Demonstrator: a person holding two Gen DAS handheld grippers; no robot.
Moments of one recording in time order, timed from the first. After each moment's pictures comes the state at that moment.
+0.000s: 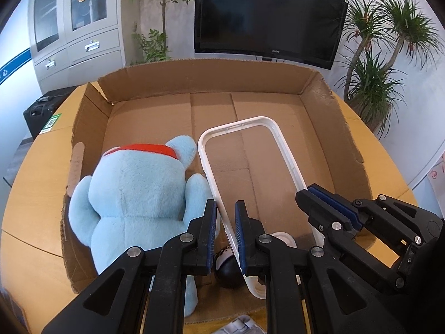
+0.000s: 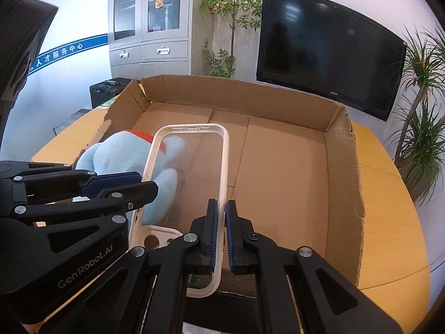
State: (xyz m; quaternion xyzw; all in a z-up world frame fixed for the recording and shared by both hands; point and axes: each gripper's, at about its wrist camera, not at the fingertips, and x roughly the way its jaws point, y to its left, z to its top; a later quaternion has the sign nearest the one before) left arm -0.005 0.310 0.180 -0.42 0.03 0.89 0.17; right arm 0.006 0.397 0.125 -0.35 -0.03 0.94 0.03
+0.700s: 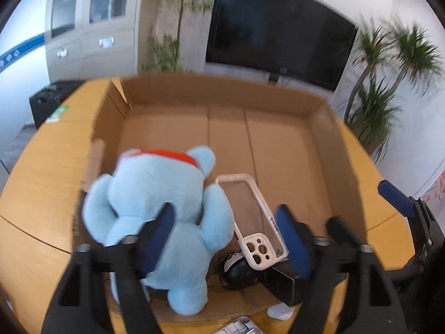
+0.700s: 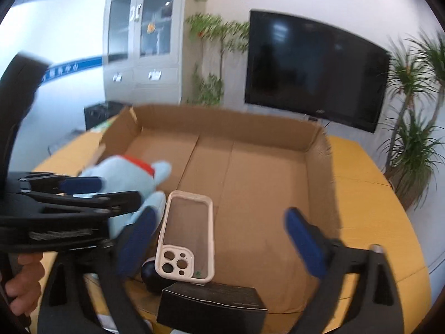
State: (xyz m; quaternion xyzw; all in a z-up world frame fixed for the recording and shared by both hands) left arm 0.014 0.268 0.204 -0.38 -0.03 0.91 0.17; right arm 0.043 0.412 0.152 -0.27 -0.02 0.96 0.06
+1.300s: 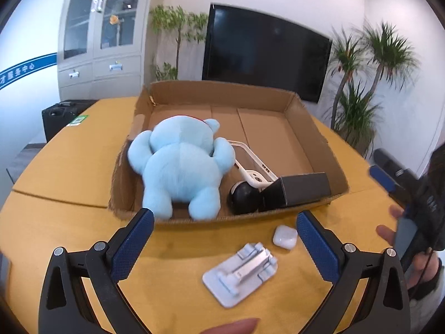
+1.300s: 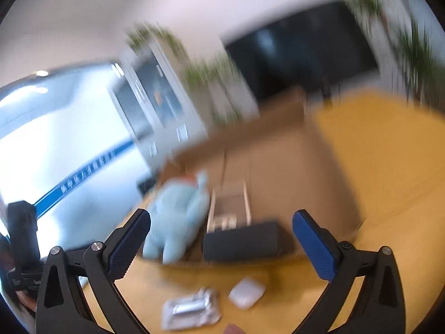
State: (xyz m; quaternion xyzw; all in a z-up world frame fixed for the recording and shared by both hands) left arm 0.178 0.205 0.174 -0.30 -0.03 0.93 0.19; right arm 0.191 0.471 0.119 -0.12 0.22 0.97 -0.03
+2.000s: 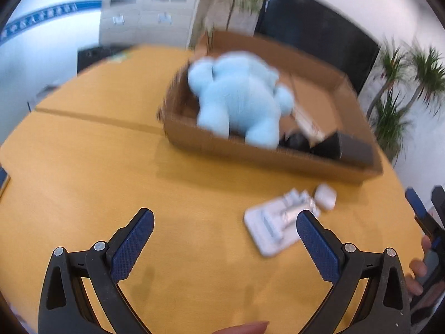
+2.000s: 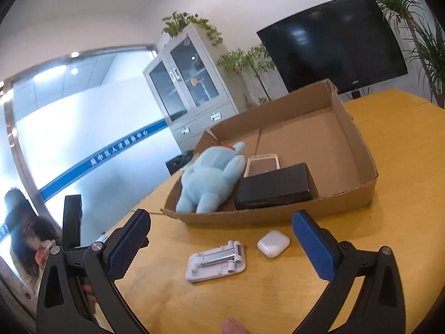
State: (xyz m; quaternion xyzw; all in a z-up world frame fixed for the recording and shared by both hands) left arm 0.189 0.165 0.098 -0.42 -0.10 0.90 0.10; right arm 0.231 0.442 0.088 -0.17 0.20 0.96 -0.13
